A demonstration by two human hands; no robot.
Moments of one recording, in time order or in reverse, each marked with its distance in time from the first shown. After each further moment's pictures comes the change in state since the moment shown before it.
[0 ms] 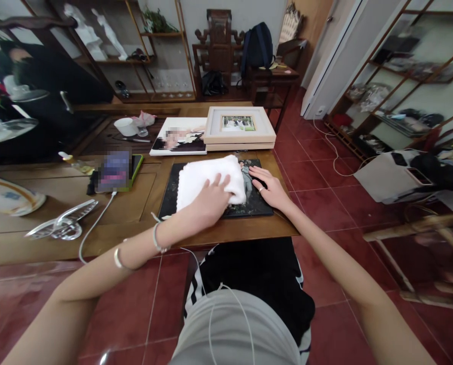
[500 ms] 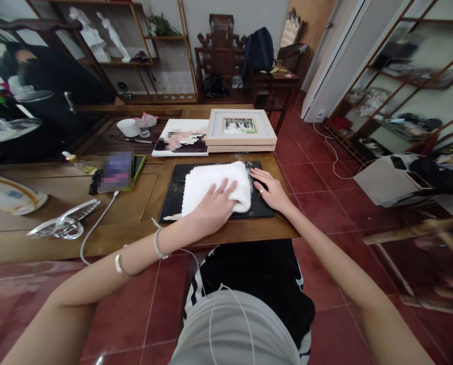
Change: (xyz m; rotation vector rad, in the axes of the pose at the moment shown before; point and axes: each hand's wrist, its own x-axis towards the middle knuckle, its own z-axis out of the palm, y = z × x) left_hand -0.007 0.009 0.007 -0.040 0.069 0.039; right_hand 0.000 -0.002 0.000 0.010 -0.006 0.018
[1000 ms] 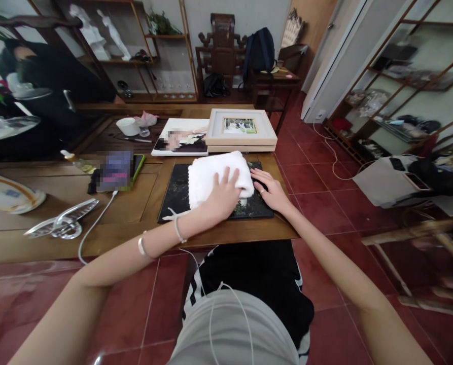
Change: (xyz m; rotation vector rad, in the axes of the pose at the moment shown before) left_hand 0.038 0.003 0.015 0.004 0.090 -0.144; right_hand 0.000 0.000 -0.001 0.001 -0.011 -0.006
